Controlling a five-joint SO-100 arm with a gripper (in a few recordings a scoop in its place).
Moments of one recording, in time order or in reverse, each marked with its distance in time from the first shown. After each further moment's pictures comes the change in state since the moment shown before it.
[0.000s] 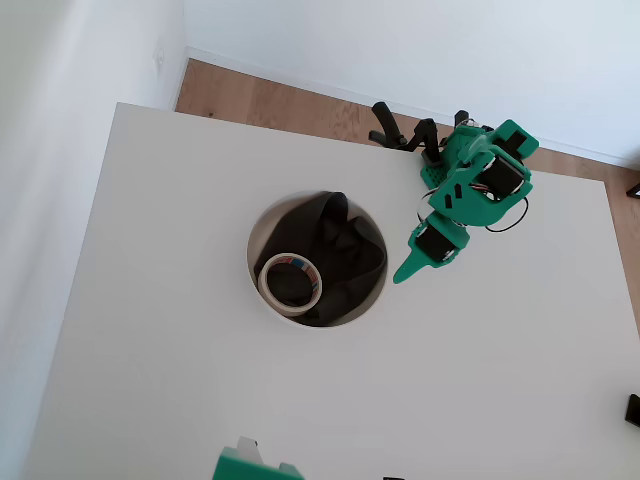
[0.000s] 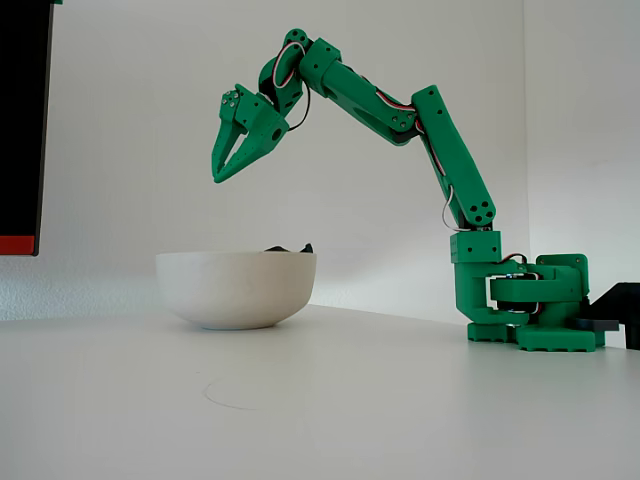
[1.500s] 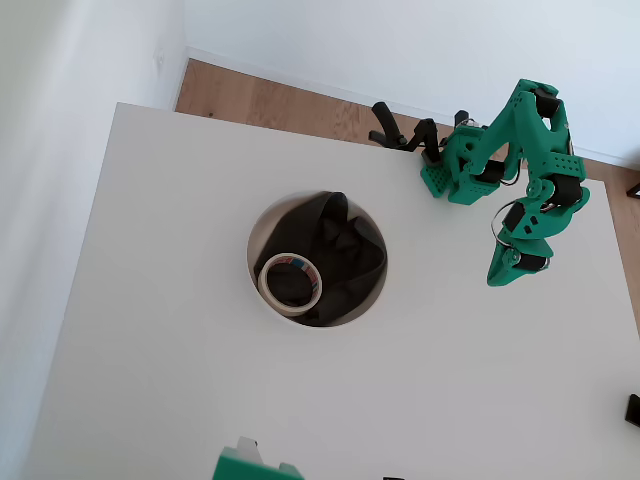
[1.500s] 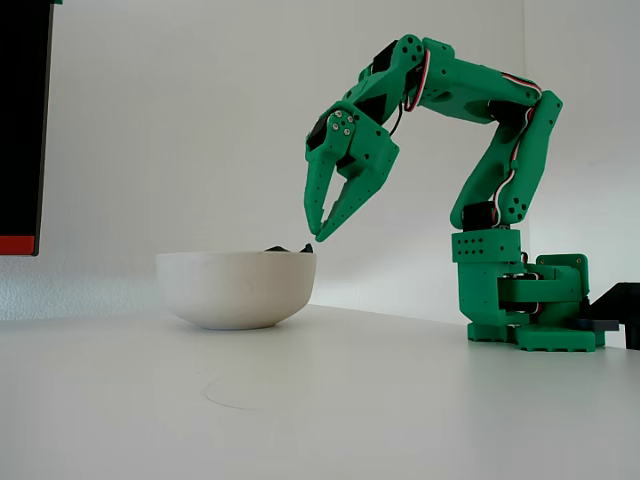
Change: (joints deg) arm -33.1 51.3 88.8 -26.7 -4.6
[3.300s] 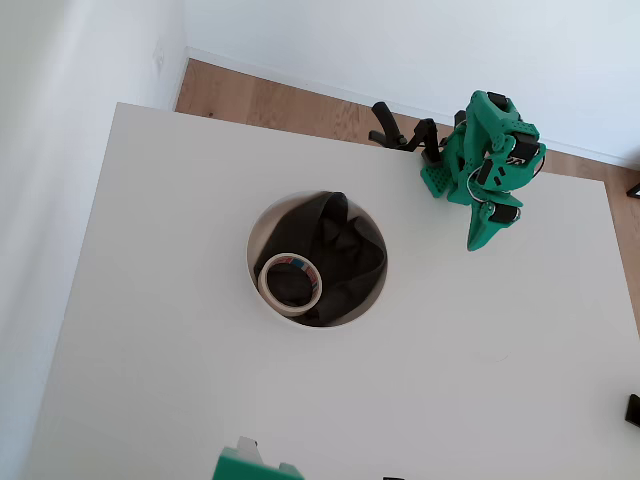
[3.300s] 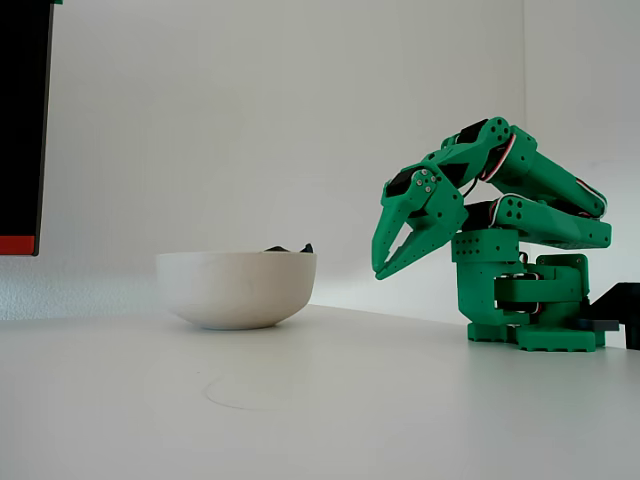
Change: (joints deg) arm 4.2 65.4 45.0 6.9 -3.1
